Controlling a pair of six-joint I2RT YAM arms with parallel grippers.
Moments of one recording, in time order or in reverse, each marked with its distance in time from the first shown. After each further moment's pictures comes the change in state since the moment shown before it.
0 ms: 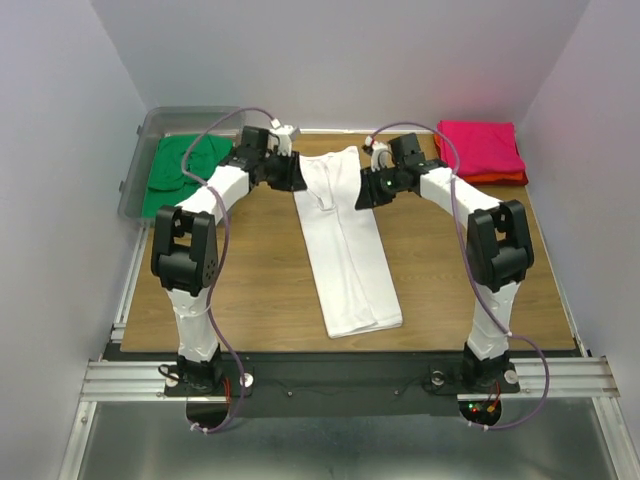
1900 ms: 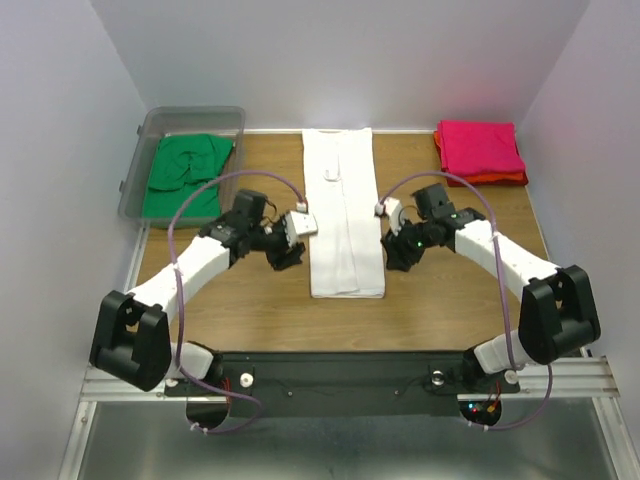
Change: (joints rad) left arm -0.131 -0.649 -0.642 -0.095 0.109 0.758; right arm 0.007 -0.509 -0.543 -0.152 0.047 -0.461
